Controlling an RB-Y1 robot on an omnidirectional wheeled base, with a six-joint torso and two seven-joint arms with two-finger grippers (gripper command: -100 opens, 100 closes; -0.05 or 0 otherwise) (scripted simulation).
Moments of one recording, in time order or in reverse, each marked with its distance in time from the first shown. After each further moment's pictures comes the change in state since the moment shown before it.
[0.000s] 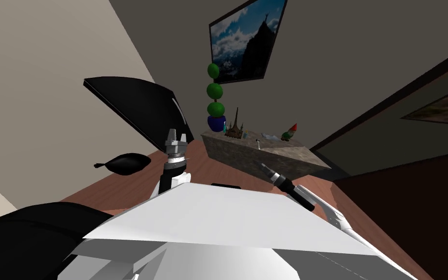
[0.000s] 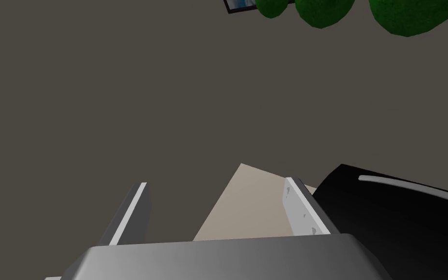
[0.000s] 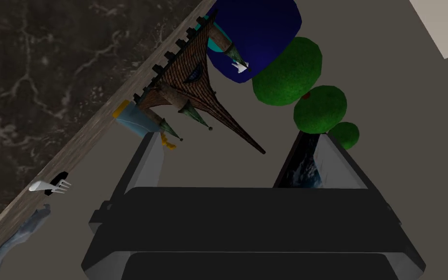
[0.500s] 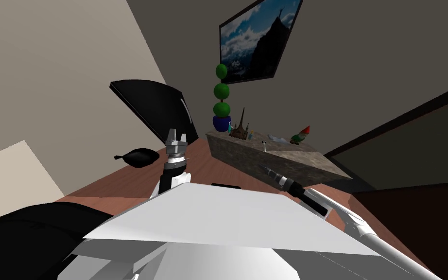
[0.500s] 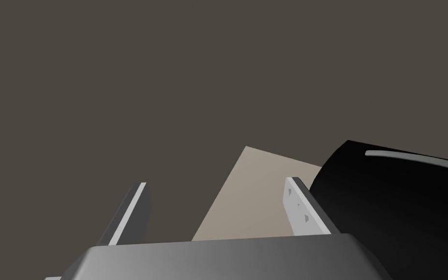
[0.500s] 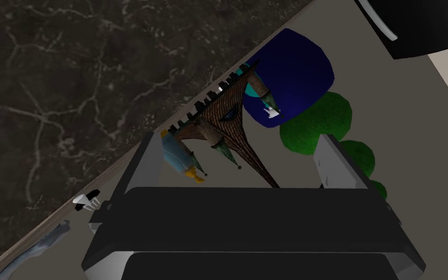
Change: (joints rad) left arm 0.000 0.000 0.000 0.000 0.000 0.000 0.000; right arm 0.007 -0.141 0.031 0.129 0.003 0.013 -0.022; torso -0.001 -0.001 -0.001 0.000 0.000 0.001
